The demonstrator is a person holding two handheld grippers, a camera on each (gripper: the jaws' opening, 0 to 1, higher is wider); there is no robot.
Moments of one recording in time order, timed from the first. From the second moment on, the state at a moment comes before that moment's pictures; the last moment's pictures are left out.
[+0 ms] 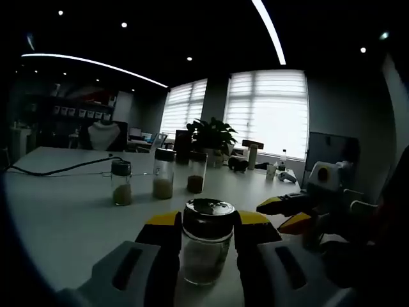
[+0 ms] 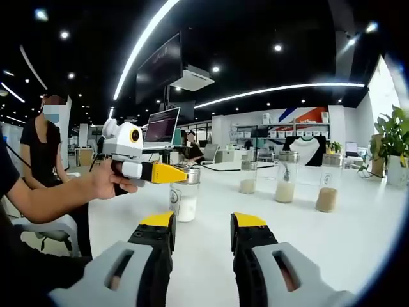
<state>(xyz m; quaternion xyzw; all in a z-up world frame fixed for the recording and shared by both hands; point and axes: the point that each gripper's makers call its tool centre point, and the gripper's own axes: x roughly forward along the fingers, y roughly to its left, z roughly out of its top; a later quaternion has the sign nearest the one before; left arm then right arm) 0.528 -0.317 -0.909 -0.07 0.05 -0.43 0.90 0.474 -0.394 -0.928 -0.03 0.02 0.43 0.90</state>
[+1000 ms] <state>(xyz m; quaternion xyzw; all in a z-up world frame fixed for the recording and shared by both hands) 0.534 -0.276 -0.919 0.00 0.07 -0.42 0.91 0.476 -0.398 -0.935 0.00 0.04 0.43 0.90</state>
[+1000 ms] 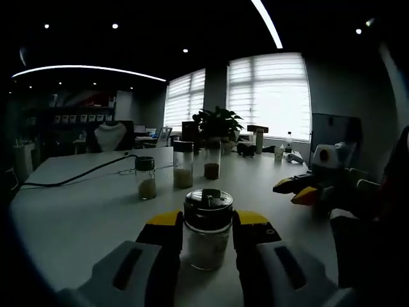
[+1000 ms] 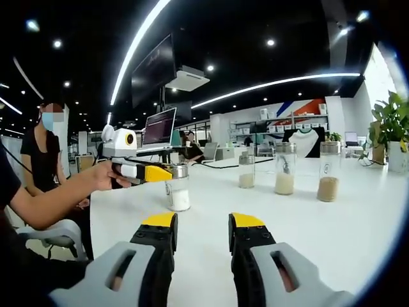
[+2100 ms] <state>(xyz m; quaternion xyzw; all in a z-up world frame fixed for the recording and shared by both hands) 0.540 -0.297 -0.920 -0.06 0.06 -0.34 0.94 0.478 -0.403 -0.935 0.01 0.04 0.42 0.90</state>
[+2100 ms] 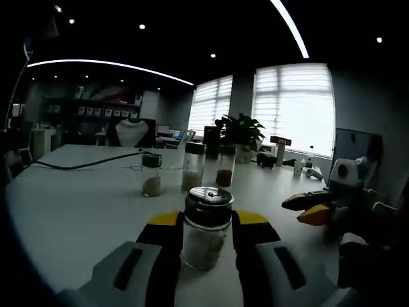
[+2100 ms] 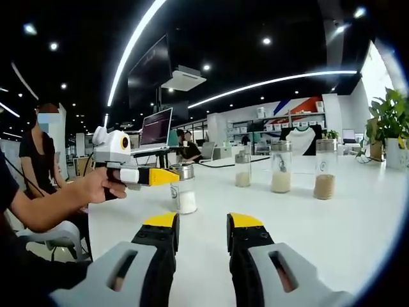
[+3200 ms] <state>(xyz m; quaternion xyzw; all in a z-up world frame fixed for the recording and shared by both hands) 0.524 -0.291 -0.910 -0.01 0.00 -0.33 0.94 0.518 -0.392 -0.918 -0.03 0.02 0.41 0.91</state>
